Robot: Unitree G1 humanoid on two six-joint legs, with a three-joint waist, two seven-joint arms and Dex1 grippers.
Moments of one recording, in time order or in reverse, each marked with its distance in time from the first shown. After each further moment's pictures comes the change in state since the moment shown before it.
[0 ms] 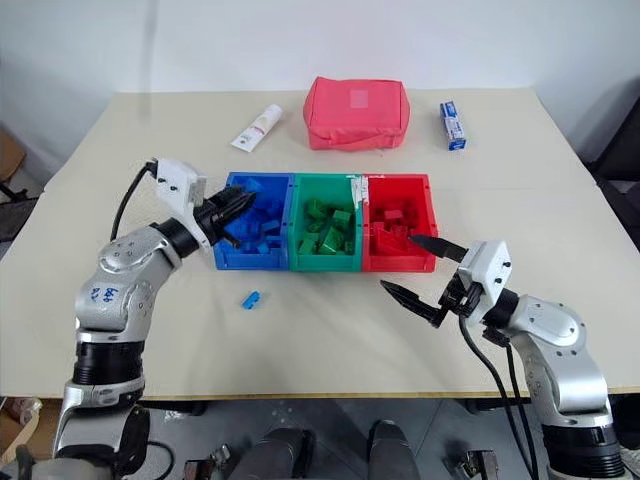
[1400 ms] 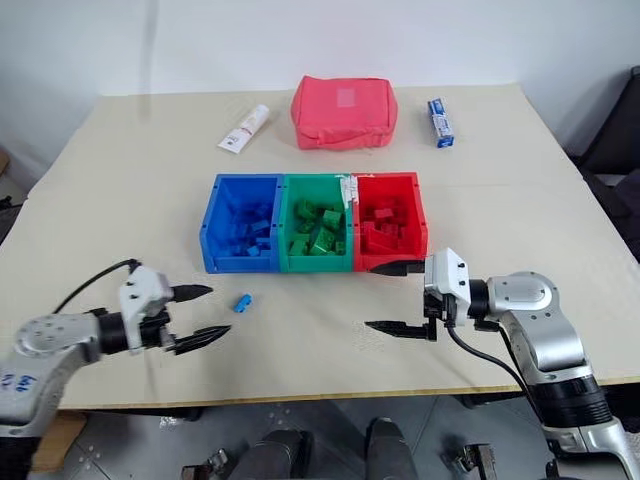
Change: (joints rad) left arm 0.551 0.353 0.010 -0.307 -0.121 0.014 -0.381; right arm -0.183 -0.086 0.189 0.197 -0.052 -0.037 0.357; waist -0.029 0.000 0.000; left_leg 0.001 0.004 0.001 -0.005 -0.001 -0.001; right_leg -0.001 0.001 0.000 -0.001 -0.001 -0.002
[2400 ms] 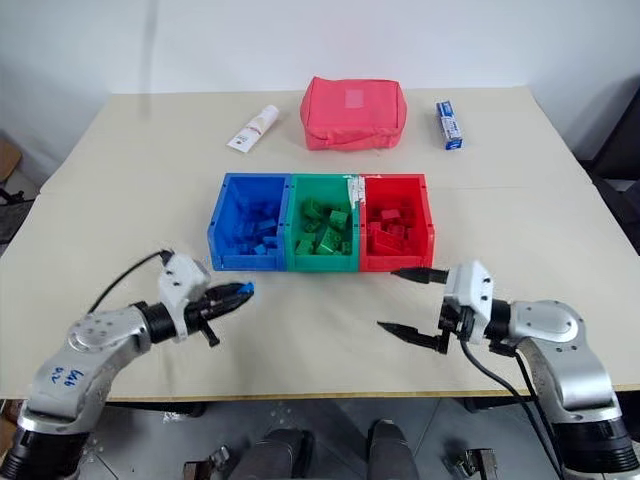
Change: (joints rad) left arm -0.129 -0.140 -0.018 -0.010 0.027 -0.012 0.155; right arm 0.186 0.006 -0.158 -0.189 0.080 0.089 -0.191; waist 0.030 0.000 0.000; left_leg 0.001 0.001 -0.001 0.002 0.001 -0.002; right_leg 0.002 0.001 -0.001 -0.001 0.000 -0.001
